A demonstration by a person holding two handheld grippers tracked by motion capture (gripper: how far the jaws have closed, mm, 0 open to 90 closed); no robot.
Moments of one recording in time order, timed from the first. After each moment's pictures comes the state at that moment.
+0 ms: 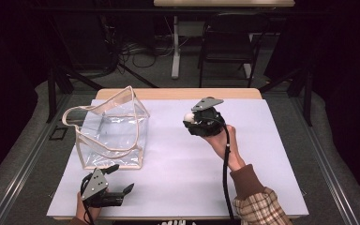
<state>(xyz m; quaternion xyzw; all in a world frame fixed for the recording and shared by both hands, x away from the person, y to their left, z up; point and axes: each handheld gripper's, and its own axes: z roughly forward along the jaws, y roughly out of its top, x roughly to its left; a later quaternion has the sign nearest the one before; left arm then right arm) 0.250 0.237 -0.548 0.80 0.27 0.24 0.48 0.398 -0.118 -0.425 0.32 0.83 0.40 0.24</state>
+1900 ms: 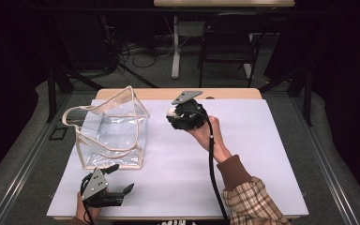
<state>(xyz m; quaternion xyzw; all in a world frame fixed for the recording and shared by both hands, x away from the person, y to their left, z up) 0.250 0.237 -0.547 0.80 0.27 0.24 0.48 0.410 -0.071 -0.406 0.28 0.84 0.40 0.23</state>
